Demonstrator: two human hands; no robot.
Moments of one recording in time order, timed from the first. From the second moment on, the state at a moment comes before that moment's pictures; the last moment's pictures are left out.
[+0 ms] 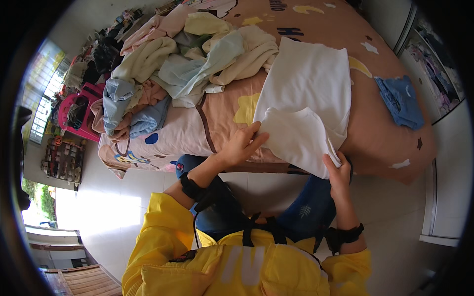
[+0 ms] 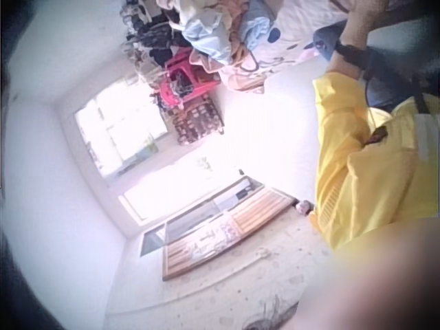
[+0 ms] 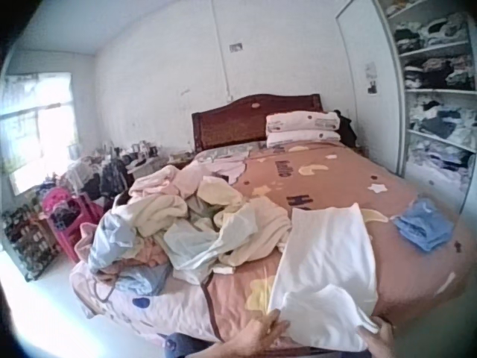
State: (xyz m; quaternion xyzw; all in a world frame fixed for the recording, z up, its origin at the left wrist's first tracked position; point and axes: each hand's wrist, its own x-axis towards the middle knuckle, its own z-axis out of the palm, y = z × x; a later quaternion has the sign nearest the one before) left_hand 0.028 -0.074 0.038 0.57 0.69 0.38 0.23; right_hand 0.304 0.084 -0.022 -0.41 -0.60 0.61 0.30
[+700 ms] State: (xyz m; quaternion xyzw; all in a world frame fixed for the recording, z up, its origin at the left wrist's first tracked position) left_hand -0.012 0.012 0.004 0.37 0.74 0.53 0.21; right_hand 0.249 0.182 0.002 -0.39 -0.67 0.54 0.32
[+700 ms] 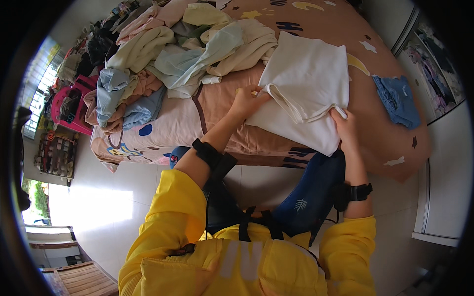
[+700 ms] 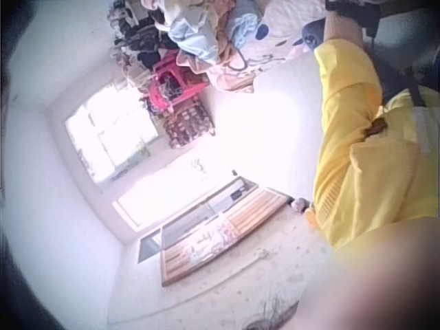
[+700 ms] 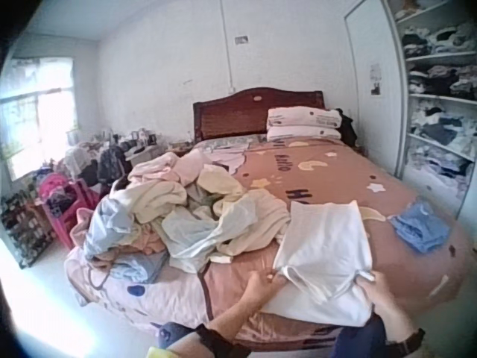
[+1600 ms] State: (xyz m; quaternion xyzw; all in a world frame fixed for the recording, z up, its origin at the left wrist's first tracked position) left_hand -0.025 -0.003 0.010 0.36 0.62 0.55 0.42; right_hand 0.266 0.191 0.000 -0.31 -0.74 0.49 0.32
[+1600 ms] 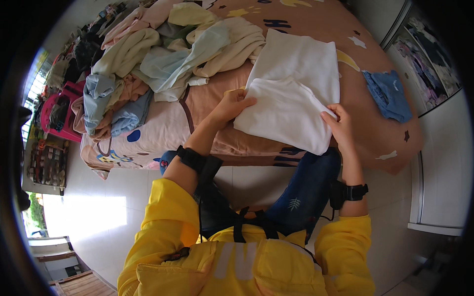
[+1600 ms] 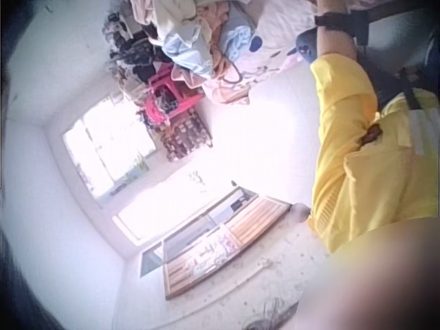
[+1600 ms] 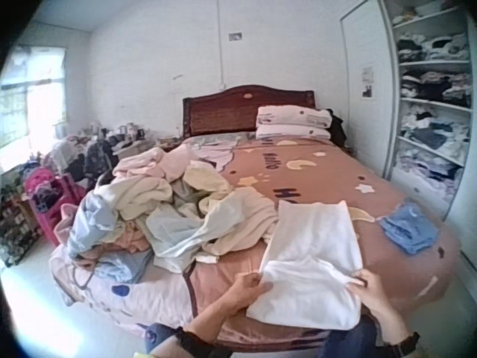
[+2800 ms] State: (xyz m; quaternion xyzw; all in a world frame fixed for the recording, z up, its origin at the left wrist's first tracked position) left_hand 0.019 -0.073 0.022 0.72 0.65 0.24 -0.03; right_hand 0.286 0.072 0.004 -0.22 -0.95 0.08 0.21
